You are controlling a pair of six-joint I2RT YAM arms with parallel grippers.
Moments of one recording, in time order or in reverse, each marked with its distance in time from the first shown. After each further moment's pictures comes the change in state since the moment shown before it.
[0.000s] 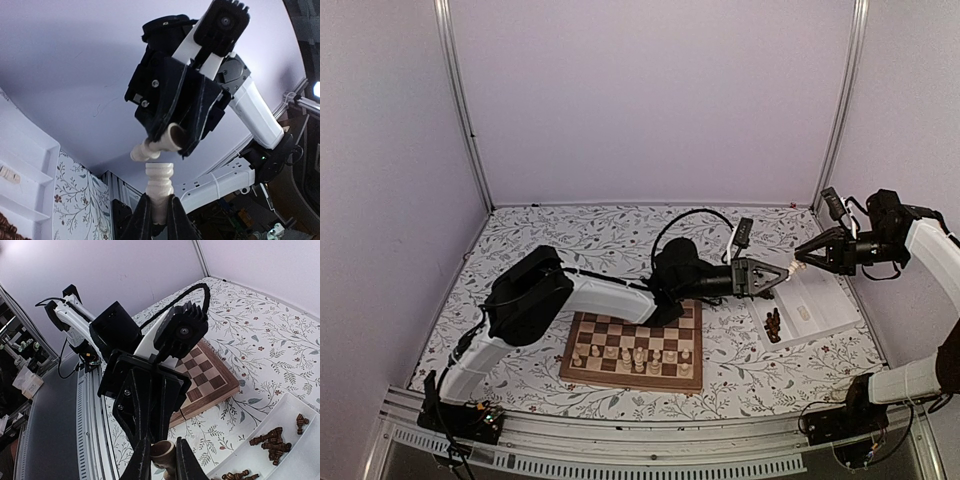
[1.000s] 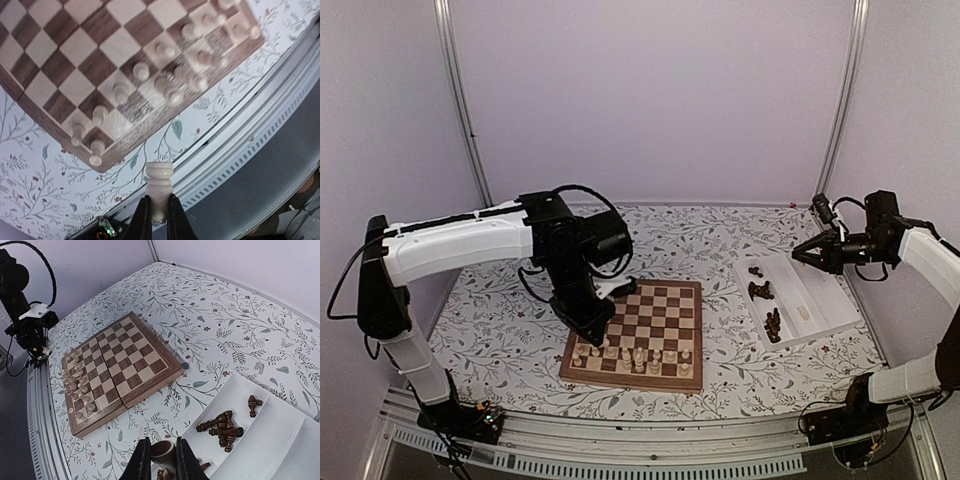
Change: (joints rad) left arm 0.075 -0.767 -0.231 -2.315 -0.351 0.800; right arm -0.005 0.017 -0.100 0.361 0.227 0.186
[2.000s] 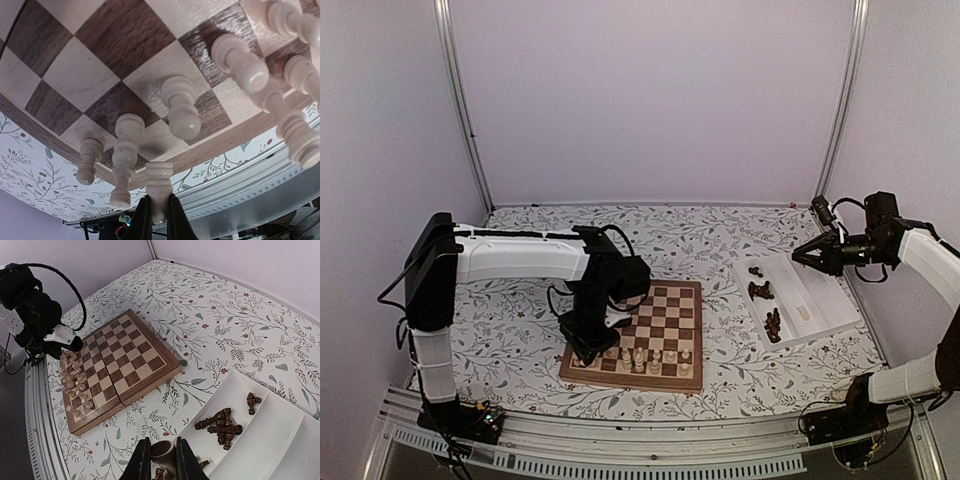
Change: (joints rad) left arm 0.000 0.246 -0.051 -0.089 -0.109 0.021; right arm 0.000 -0.002 -0.011 0.001 0.016 -0.010
